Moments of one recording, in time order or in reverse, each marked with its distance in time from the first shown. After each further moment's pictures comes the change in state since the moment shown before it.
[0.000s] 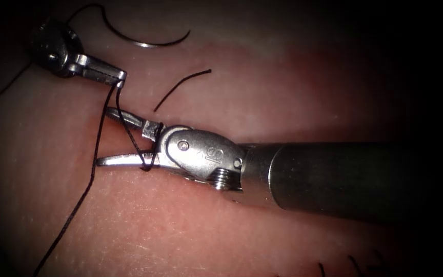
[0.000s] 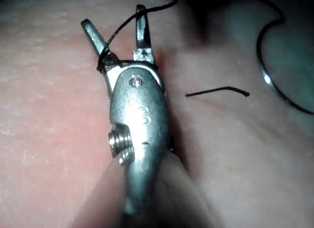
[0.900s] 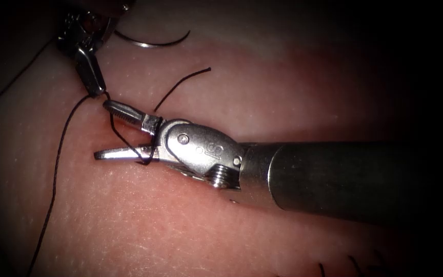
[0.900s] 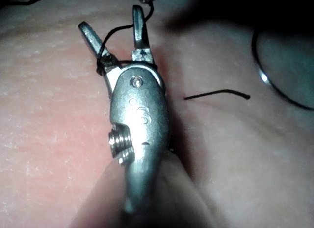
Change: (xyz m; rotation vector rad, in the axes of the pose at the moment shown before) right arm 0.001 0.000 0.000 -0.033 0.006 0.012; left arm -0.002 -0.001 0.000 -0.680 0.208 0.085
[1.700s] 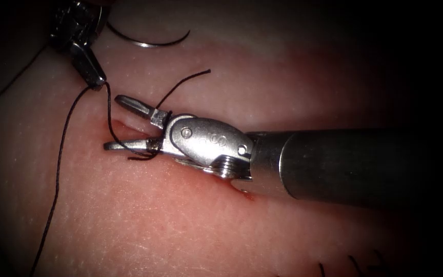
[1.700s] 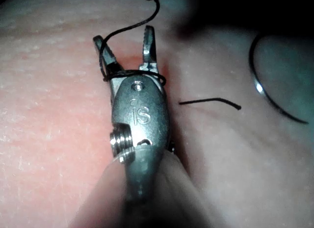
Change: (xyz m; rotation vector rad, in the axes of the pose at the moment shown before) right arm -0.002 -0.001 0.000 -0.126 -0.243 -0.004; left arm 0.001 0.000 0.000 0.224 -0.048 -0.009
